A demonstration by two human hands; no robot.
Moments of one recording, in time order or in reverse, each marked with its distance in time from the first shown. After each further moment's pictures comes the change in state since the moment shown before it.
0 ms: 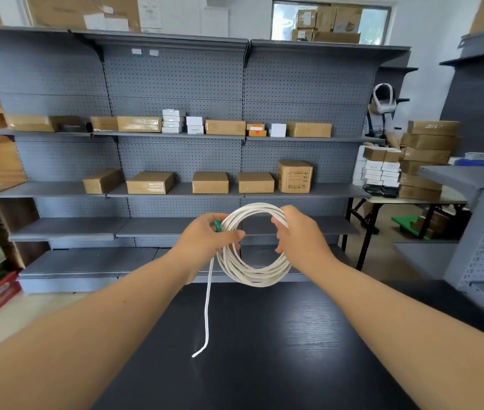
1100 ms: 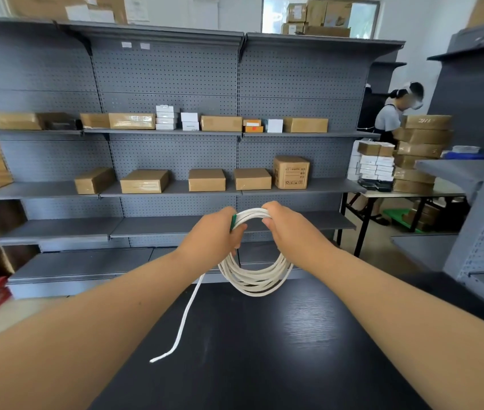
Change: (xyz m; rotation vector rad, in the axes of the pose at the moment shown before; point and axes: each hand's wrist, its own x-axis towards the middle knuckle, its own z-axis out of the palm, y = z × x) left_hand 0.022 0.001 -0.019 0.846 -0.019 0.264; right_hand 0.012 -0.028 0.020 -0.332 -0.135 -0.255
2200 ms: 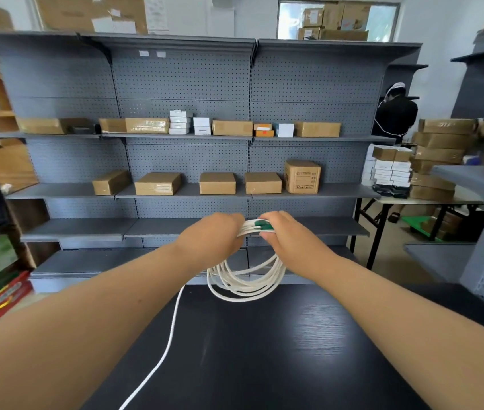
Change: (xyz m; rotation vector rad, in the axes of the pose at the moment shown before) left_hand -0.004 0.021 -0.009 0.433 -0.096 0.086; right_hand -0.009 0.016 0.000 0.130 -0.022 -0.076
